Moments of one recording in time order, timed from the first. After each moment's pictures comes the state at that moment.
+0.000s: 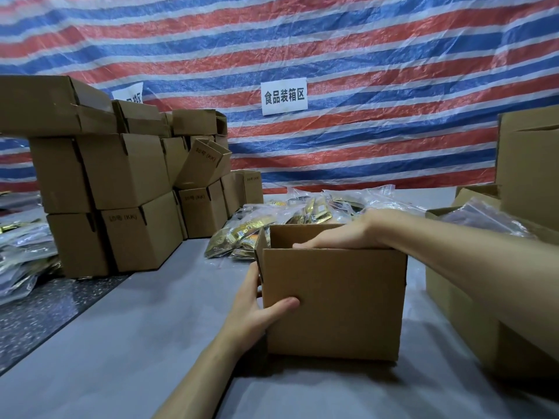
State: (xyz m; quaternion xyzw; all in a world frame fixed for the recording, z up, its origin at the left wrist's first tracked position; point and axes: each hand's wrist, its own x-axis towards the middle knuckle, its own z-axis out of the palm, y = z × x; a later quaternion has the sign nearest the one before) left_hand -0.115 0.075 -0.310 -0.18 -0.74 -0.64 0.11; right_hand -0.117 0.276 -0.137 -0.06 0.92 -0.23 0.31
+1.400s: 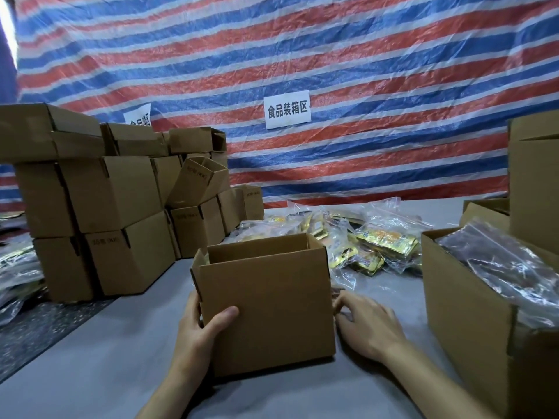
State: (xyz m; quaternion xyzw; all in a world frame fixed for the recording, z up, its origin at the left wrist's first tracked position) left_hand -0.141 0.060 -0.317 -0.06 -0.64 -0.73 0.21; right_hand -0.168 0.342 -0.307 -0.04 0.97 -0.24 -0.09
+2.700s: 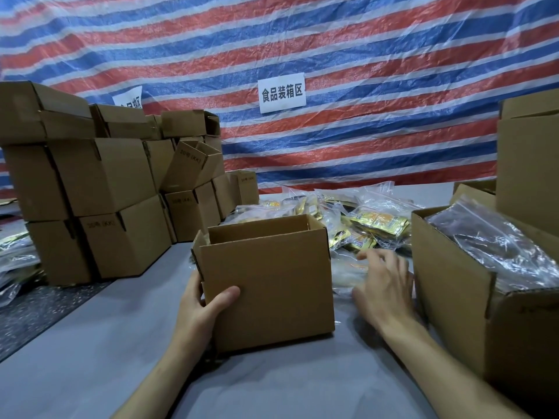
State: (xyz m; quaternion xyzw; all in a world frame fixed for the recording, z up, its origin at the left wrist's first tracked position) left_hand -0.131 0.066 -0.313 -0.09 -0.66 -0.71 0.21; right_hand -0.156 0.355 -0.300 0.06 0.92 -0.26 -0.28
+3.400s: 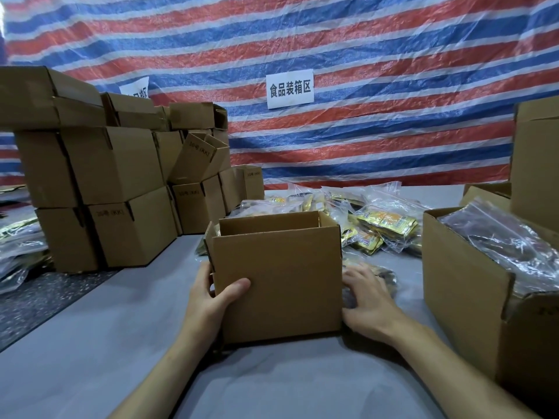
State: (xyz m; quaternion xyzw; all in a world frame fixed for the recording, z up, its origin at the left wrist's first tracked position) left_hand -0.132 0.063 -0.314 -0.09 -0.66 -0.72 0.19; right_hand -0.151 0.344 -0.305 -0.17 0.94 -0.25 -0.14
